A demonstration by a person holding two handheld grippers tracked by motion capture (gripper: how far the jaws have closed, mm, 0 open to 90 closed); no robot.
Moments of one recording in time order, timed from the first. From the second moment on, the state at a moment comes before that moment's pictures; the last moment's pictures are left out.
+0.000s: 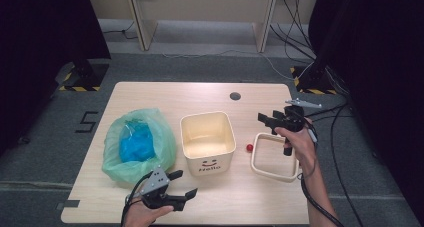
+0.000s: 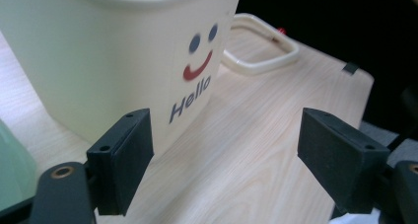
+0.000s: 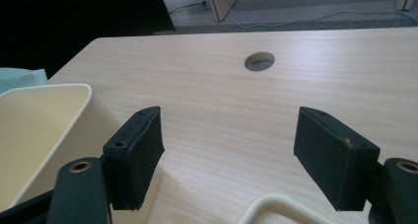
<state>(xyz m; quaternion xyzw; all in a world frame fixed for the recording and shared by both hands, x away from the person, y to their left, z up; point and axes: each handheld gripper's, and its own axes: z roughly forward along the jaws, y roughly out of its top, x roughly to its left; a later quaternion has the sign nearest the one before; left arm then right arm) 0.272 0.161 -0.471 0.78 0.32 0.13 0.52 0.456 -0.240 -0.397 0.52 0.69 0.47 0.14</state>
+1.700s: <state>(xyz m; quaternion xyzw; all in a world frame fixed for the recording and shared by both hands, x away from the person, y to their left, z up) 0.292 0.177 -0.522 0.85 0.34 0.14 0.39 0.412 -0.306 -0.467 0.60 0.67 0.39 0.19</state>
